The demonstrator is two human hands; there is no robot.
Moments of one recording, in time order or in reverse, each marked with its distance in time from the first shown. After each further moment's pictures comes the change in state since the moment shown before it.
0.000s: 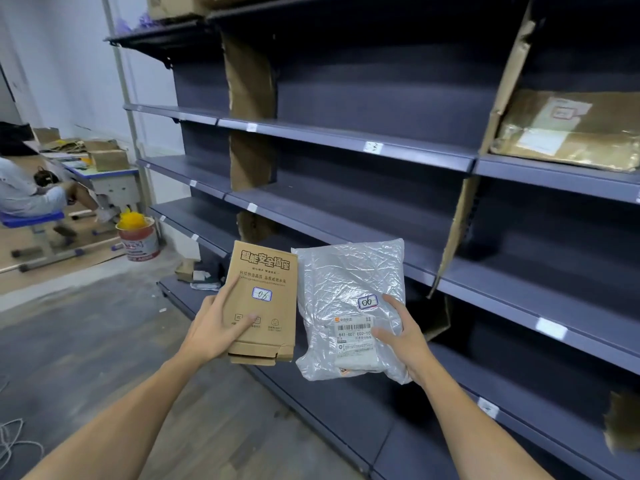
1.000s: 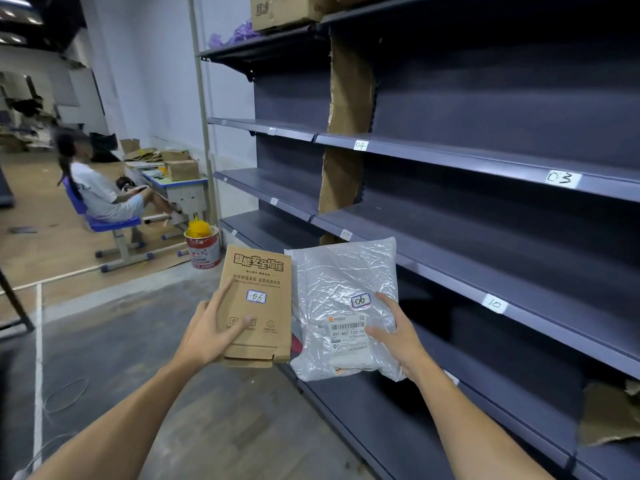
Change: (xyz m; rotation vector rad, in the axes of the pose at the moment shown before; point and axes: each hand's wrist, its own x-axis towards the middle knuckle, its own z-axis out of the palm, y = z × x) left_hand 0.149 -0.199 -0.174 0.029 0.145 -0.085; right_hand 0.186 -0.024 0.291 0.055 -0.168 0.006
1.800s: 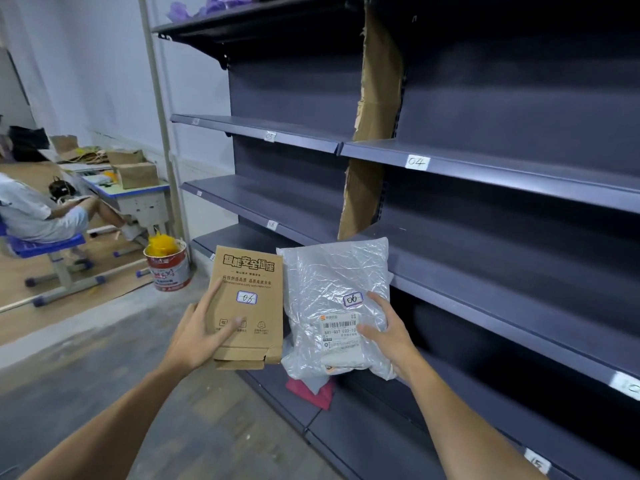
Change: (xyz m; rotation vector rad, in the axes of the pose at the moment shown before) left_hand 0.297 -0.140 -0.020 -0.057 -0.104 0.084; right_hand 0.253 0.001 0.138 -0.007 0.112 0.006
